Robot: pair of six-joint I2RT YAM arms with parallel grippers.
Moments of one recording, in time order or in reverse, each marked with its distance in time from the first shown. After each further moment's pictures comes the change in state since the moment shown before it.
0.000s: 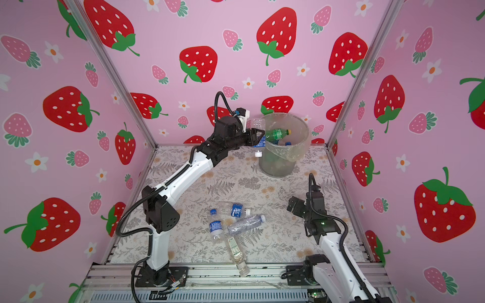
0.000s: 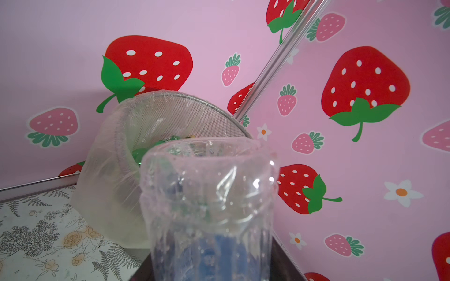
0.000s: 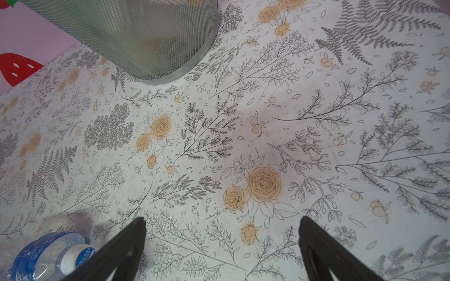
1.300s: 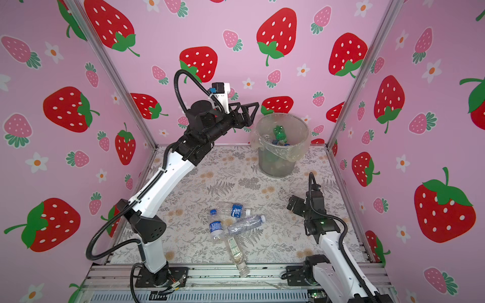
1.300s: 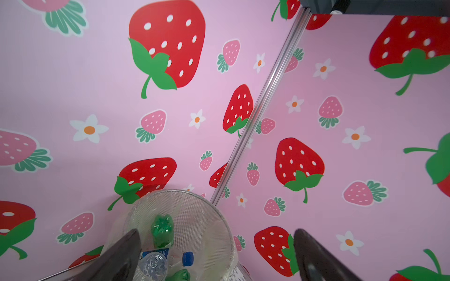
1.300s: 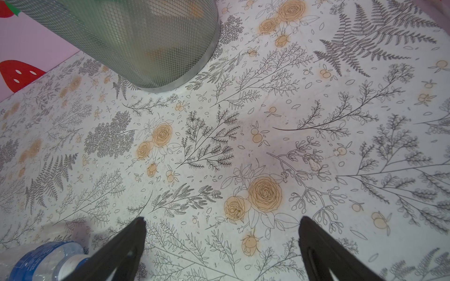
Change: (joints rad) left arm -0.008 -0.180 0.120 0.044 -0.114 0.072; right arm 0.000 0.016 0.000 0.039 0.007 -0.007
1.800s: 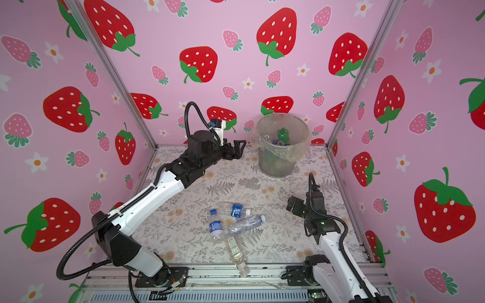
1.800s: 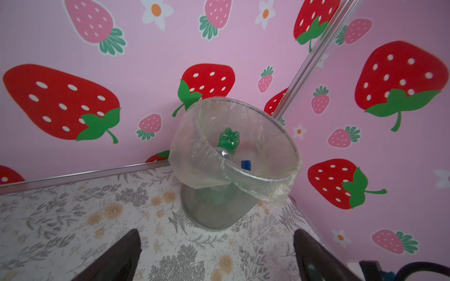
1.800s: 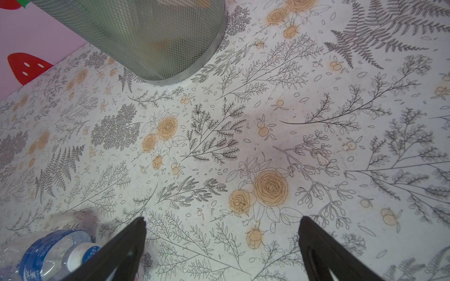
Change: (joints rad) left arm 0.003 -0.272 -0.604 -0.060 -0.142 0.050; right arm 0.000 -0.018 0.000 -0.025 -0.037 0.002
